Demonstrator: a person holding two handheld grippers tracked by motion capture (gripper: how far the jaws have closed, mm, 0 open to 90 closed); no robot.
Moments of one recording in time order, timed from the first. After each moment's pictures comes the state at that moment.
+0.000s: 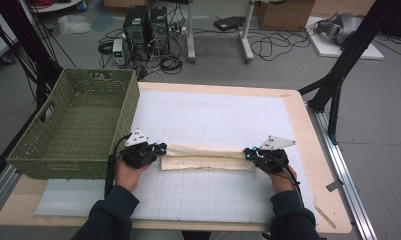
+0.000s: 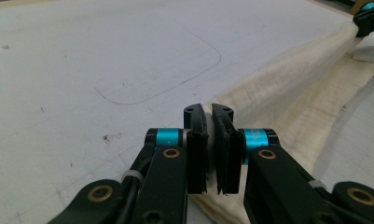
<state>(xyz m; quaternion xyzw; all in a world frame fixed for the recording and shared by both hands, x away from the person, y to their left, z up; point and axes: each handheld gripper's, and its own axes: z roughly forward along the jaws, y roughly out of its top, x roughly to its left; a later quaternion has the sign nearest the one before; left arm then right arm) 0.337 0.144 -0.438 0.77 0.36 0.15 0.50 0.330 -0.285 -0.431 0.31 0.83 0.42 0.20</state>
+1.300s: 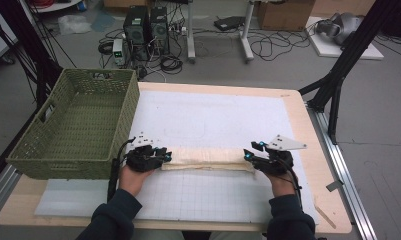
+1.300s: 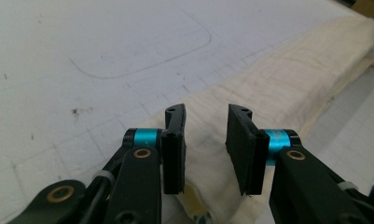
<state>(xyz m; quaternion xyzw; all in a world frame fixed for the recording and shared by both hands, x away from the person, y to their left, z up) 0.331 0.132 -0.445 0.77 0.40 0.12 0.48 0.313 -0.273 -0.406 0.35 0.79 0.46 0.22</state>
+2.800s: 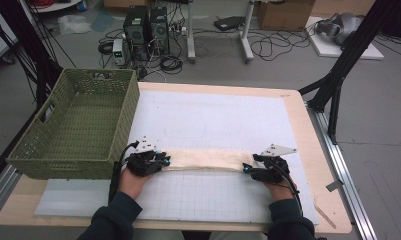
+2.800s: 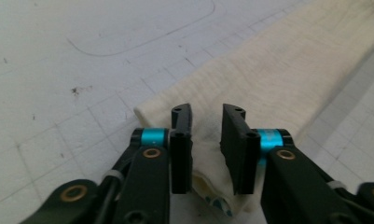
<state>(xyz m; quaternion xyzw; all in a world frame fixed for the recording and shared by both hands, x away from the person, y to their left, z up) 0.323 0.133 -0.447 0.79 0.38 0.15 0.46 0.311 -0.287 -0.443 0.39 0.81 0.40 0.18</state>
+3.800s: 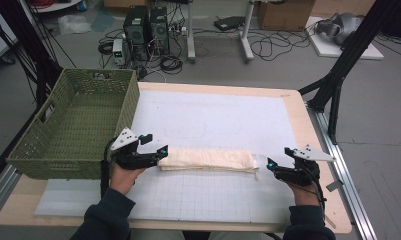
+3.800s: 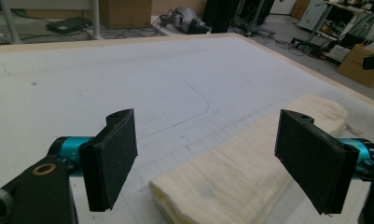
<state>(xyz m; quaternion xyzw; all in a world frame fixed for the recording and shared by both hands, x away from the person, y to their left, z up) 0.318 0.153 -0.415 0.70 0.38 0.17 0.58 0.281 -0.341 -0.409 0.44 0.75 0.43 0.26</state>
